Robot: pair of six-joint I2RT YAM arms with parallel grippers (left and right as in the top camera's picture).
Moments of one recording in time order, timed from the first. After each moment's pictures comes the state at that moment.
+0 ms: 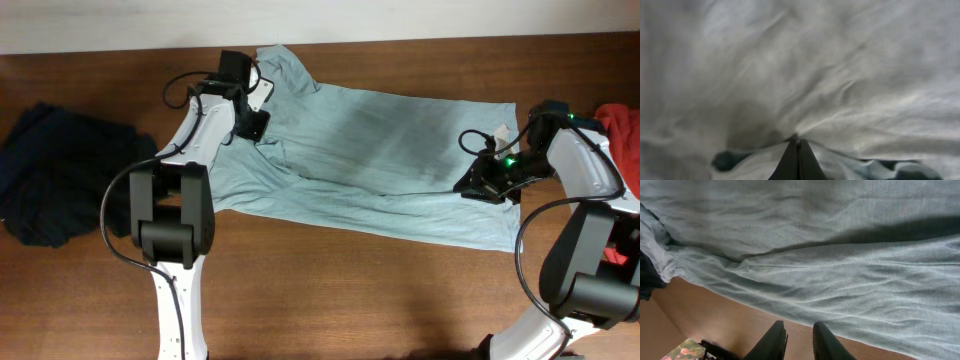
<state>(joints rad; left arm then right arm) -0.17 2.37 1.92 -0.76 0.00 0.28 -0.29 1.89 1.38 -1.15 -0.56 0.02</state>
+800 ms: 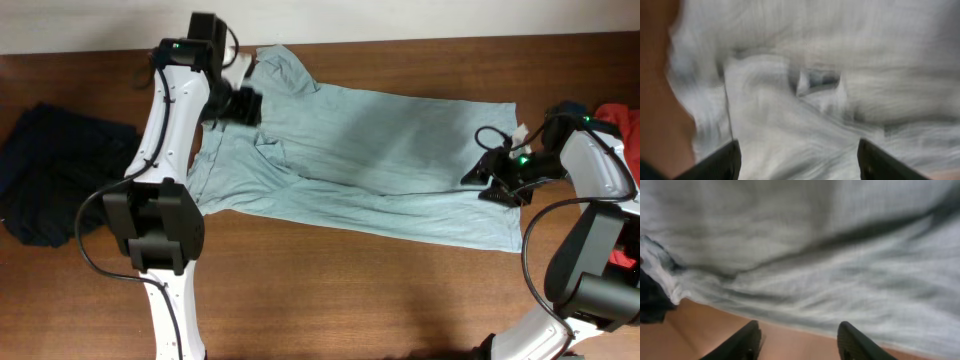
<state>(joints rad) -0.12 2.30 2.24 -1.32 0.16 0.11 -0.35 1.89 1.38 -1.15 -0.54 0.10</state>
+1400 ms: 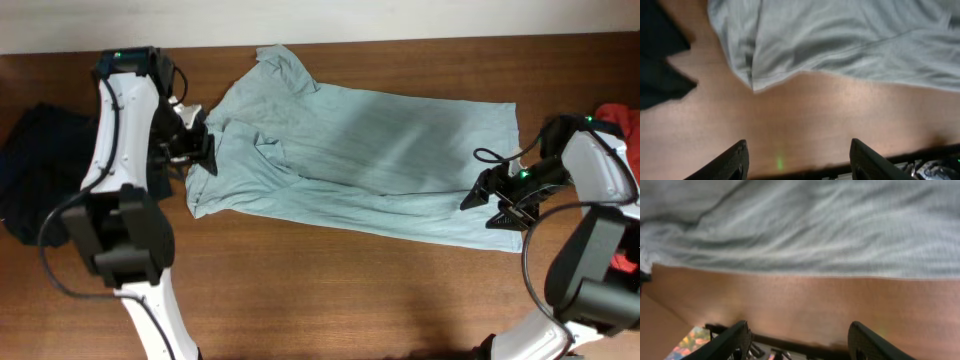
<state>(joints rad) 0.05 2.18 2.07 -1.68 0.17 0.05 -0.35 1.86 1.38 -1.39 -0.45 0.03</state>
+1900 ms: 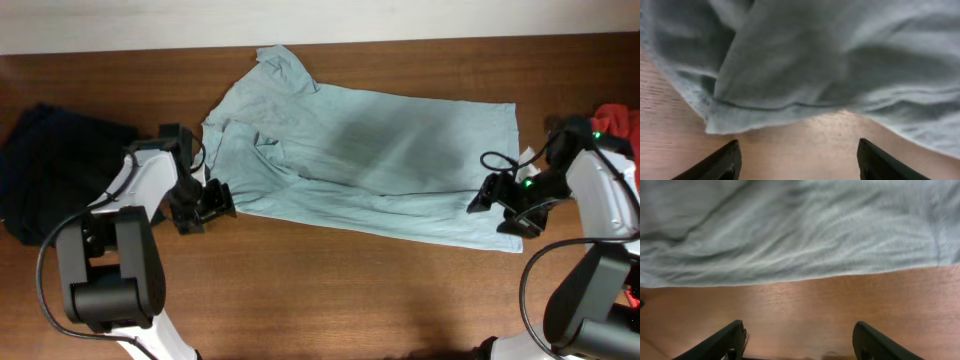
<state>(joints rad) 0.05 1.94 1.24 -0.96 0.21 -0.29 -0.35 1.71 1.26 -1.26 -0.36 0.13</state>
